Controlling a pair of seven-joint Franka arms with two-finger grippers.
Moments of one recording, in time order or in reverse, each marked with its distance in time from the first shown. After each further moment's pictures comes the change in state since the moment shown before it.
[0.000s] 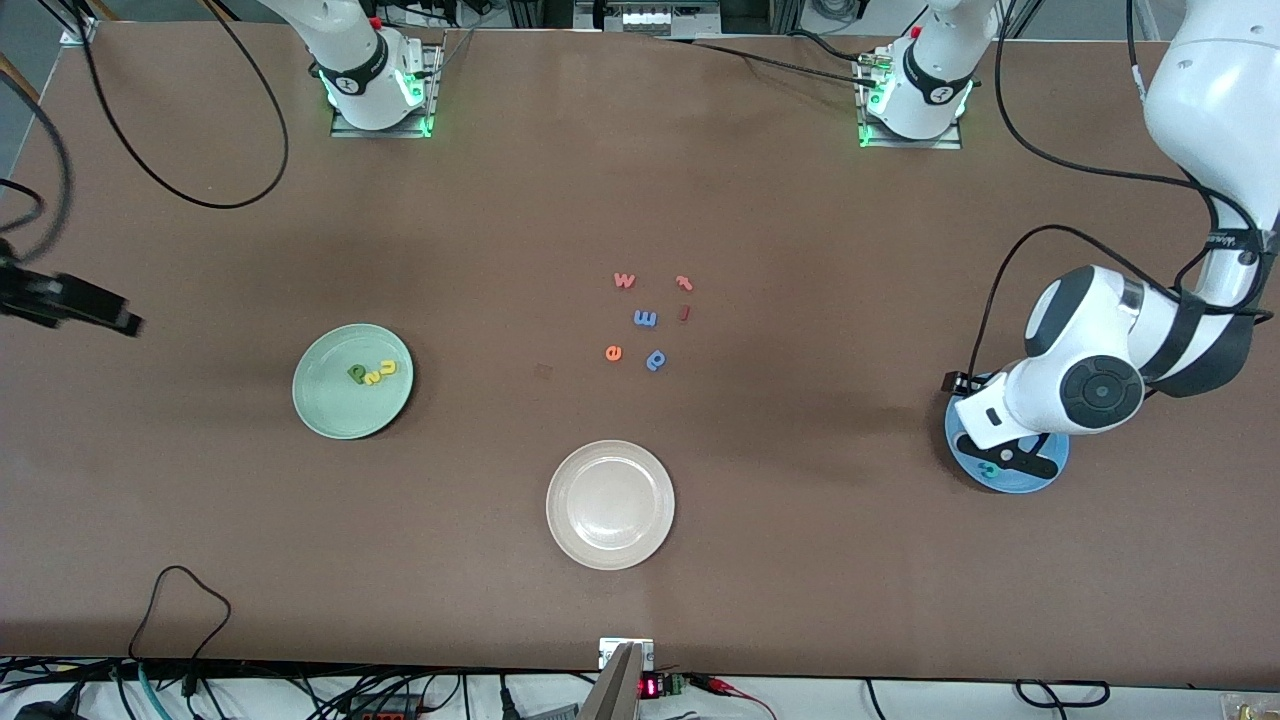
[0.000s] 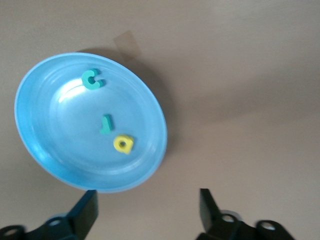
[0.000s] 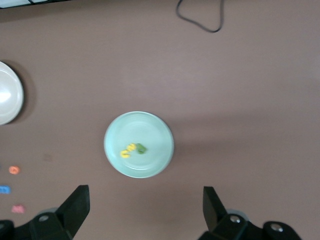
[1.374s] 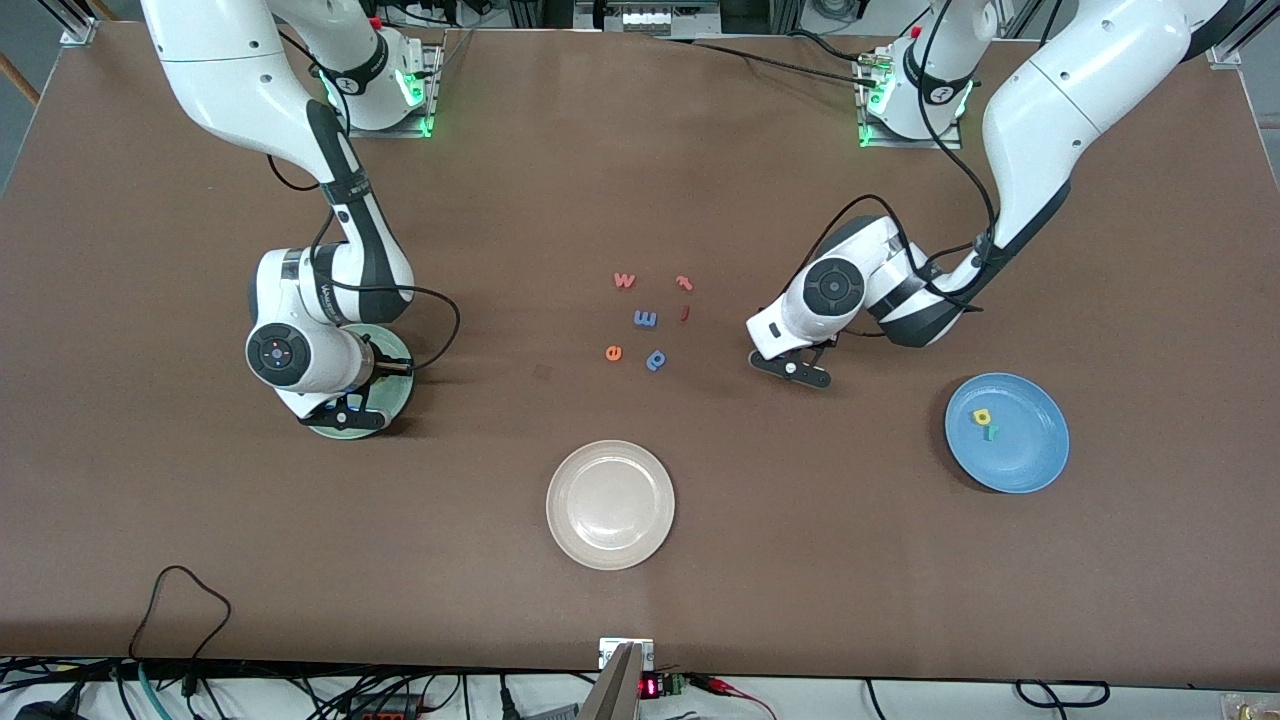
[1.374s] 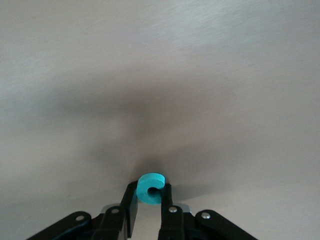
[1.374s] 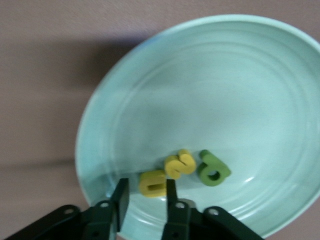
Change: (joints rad) left arm -0.223 0.064 -0.034 -0.404 0.057 0.457 -0.489; right arm 0.383 0.362 -0.063 -0.511 0.056 0.578 0.223
